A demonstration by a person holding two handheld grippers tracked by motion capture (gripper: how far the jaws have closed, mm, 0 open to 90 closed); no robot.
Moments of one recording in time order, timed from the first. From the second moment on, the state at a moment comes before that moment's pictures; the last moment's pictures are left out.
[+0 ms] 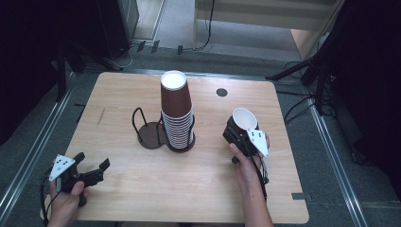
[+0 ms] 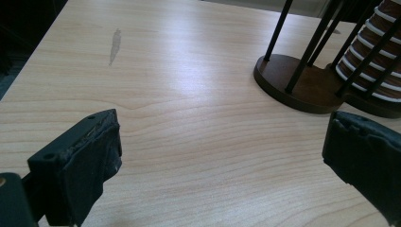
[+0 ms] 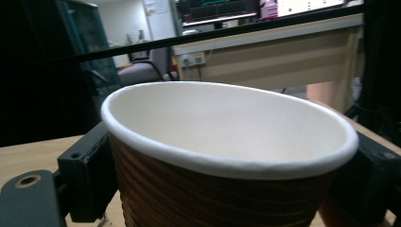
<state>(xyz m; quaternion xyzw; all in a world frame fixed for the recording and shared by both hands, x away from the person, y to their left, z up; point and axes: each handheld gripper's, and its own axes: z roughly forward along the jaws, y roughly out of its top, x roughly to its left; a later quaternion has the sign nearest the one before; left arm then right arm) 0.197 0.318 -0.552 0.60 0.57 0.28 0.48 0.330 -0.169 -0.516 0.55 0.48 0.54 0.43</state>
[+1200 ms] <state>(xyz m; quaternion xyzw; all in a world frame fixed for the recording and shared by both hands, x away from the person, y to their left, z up) 0.197 0.318 -0.552 0.60 0.57 0.28 0.48 0.350 -0.167 -0.543 0.52 0.52 0.49 0.48</state>
